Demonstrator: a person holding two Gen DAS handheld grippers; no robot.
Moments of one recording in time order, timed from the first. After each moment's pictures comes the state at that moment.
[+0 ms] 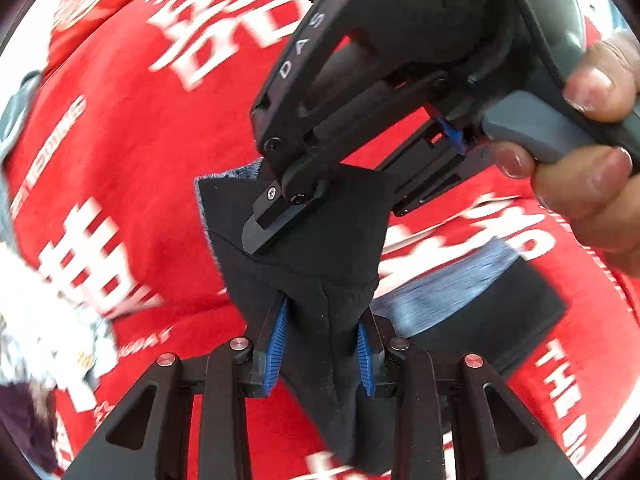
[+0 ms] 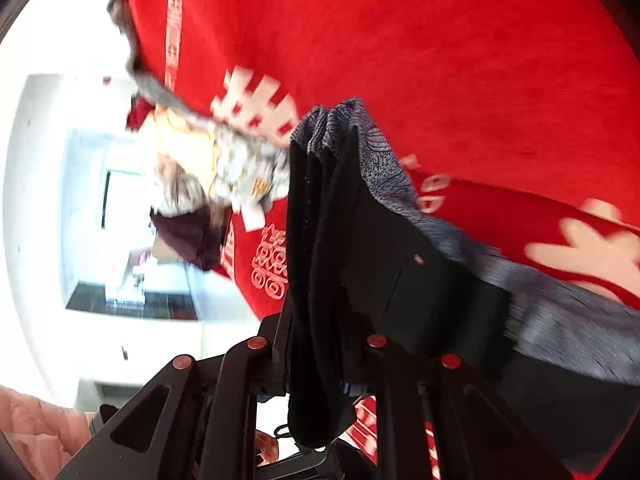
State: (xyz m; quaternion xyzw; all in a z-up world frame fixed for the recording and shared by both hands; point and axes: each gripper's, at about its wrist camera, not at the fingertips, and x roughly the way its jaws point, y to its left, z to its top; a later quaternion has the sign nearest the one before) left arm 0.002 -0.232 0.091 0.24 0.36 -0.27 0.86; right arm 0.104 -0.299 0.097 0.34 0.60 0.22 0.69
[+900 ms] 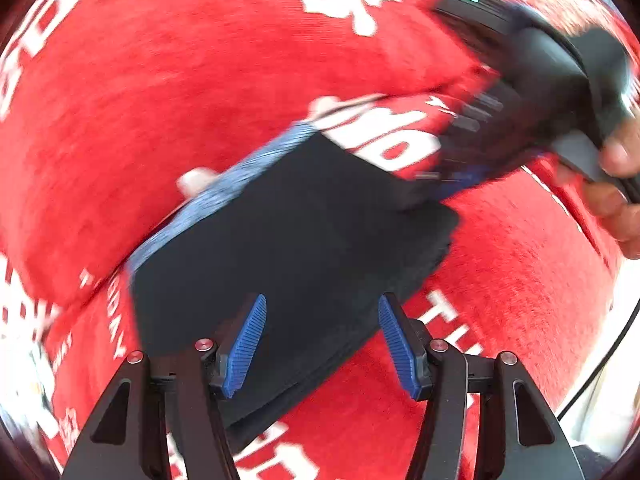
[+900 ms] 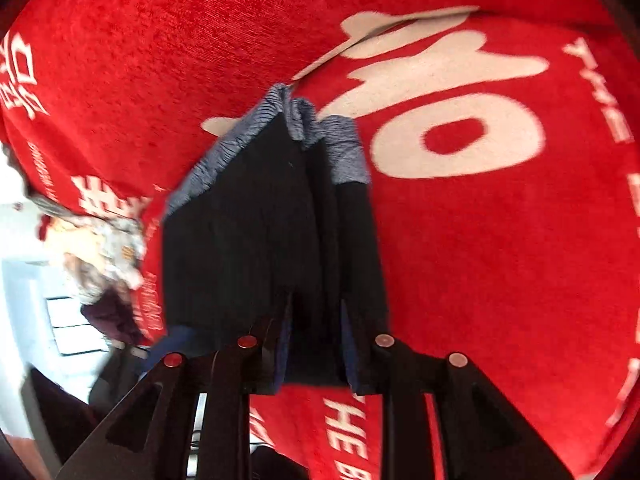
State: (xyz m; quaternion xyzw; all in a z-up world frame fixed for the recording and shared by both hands) left arm -0.051 -0.338 0.006 0.30 0.47 -0.35 0.75; right arm -0.091 -0.516 0.003 0.39 0.62 -0.04 0.68
